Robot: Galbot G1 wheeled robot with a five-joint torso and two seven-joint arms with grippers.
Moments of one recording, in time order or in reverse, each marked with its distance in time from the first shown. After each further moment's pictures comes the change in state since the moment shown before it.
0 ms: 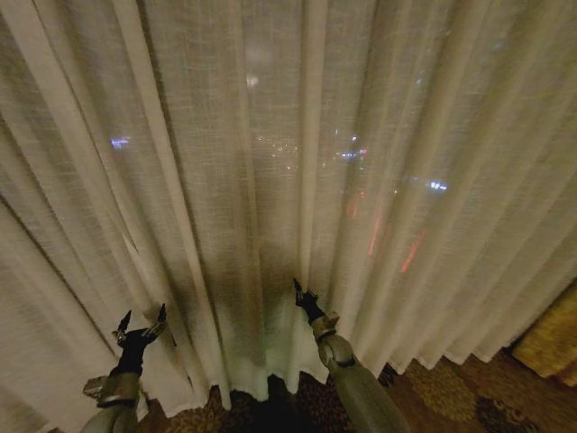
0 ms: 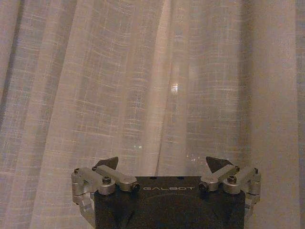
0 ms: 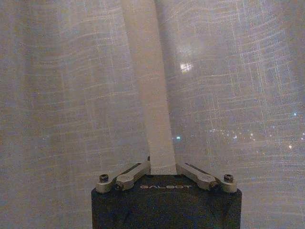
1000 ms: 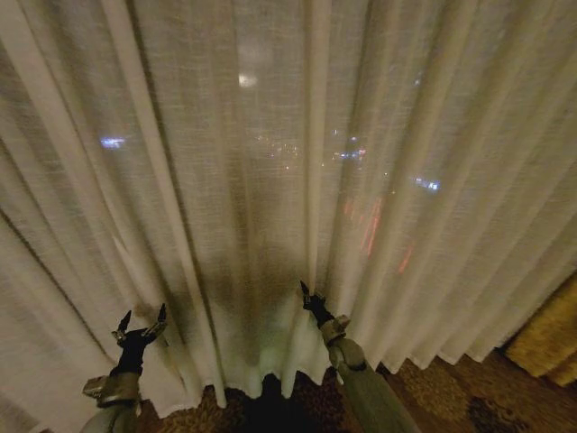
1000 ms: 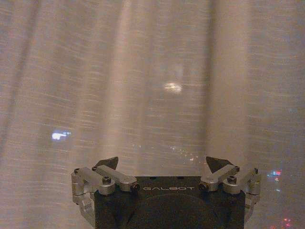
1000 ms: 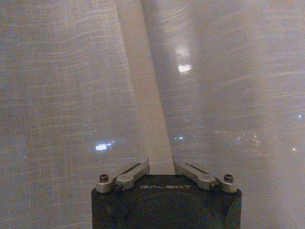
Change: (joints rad) left arm 0.000 0.000 0.000 0.000 0.000 0.000 0.000; right arm -0.031 -0.042 0.056 0.009 0.030 0.002 -0.086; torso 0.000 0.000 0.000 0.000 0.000
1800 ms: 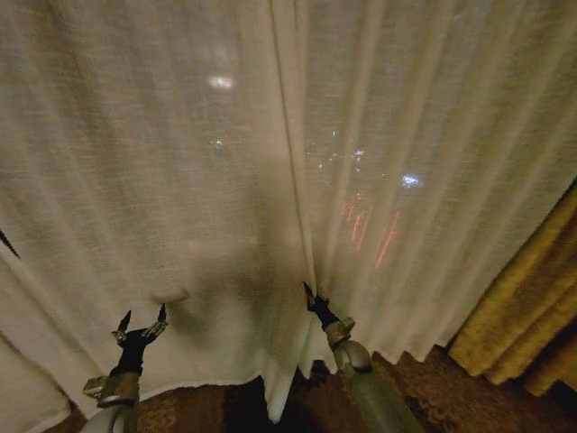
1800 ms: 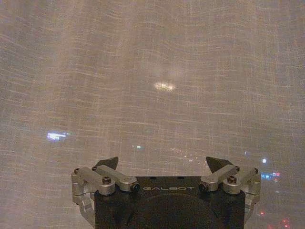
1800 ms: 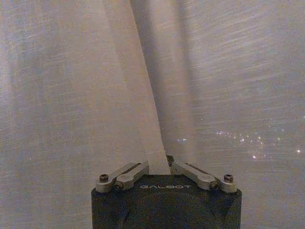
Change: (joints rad) left arm 0.000 0.000 0.000 0.000 0.000 0.000 0.000; right arm -0.014 -0.003 0.034 -0.011 0.014 0.009 -0.057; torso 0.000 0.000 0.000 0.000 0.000
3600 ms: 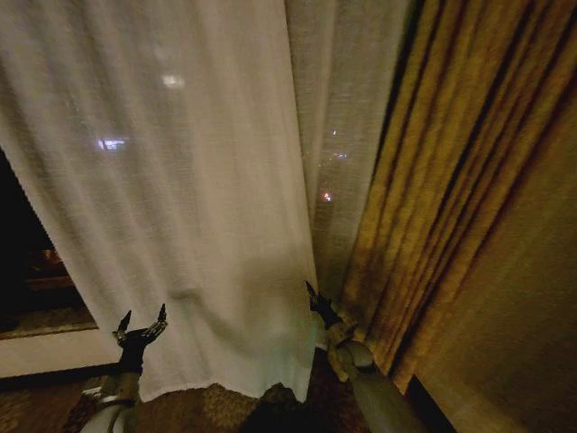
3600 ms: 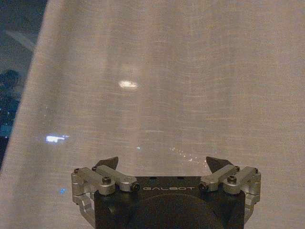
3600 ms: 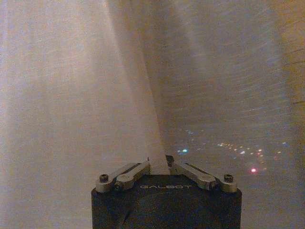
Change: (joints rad) left arm 0.000 0.000 0.000 0.000 0.000 0.000 0.001; right arm -0.003 0.001 0.014 -0.002 -0.031 0.052 -0.011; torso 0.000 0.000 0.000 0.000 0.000
